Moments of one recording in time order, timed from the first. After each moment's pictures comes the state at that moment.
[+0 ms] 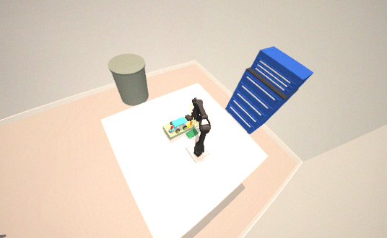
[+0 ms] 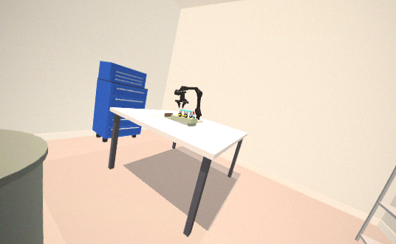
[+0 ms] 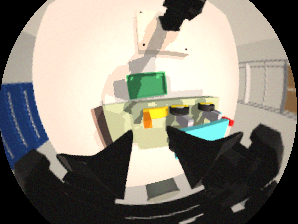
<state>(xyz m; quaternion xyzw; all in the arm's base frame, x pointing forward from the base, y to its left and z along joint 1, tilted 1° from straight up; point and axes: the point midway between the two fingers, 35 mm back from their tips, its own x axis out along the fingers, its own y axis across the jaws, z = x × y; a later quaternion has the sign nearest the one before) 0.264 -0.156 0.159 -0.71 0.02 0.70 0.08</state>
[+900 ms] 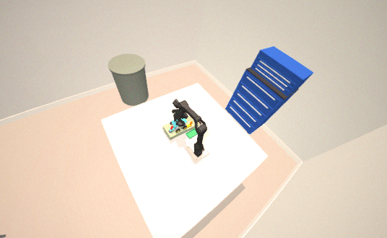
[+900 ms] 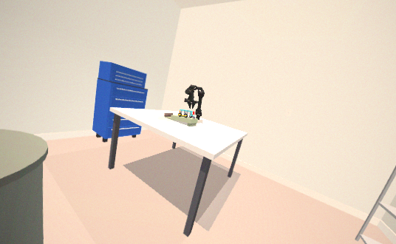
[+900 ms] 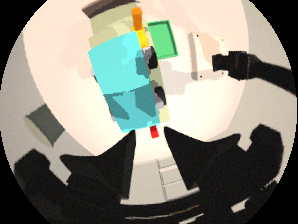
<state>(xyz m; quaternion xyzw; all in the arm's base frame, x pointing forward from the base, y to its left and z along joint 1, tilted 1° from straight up) 0.322 0.009 0.194 -0.64 -0.46 0.50 -0.35</state>
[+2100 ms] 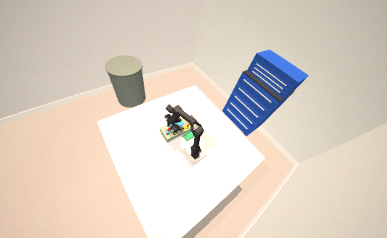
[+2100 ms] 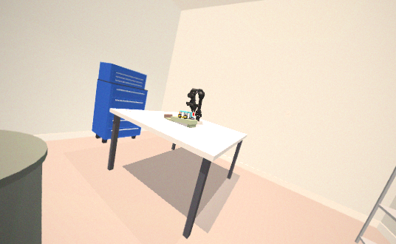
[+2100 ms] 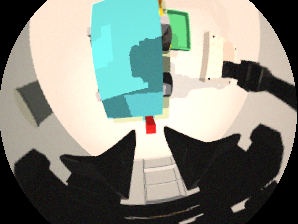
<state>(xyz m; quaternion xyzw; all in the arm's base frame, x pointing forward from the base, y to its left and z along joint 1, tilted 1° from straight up) 0.325 0.045 0.175 -0.61 -0.52 0.44 -0.40</state>
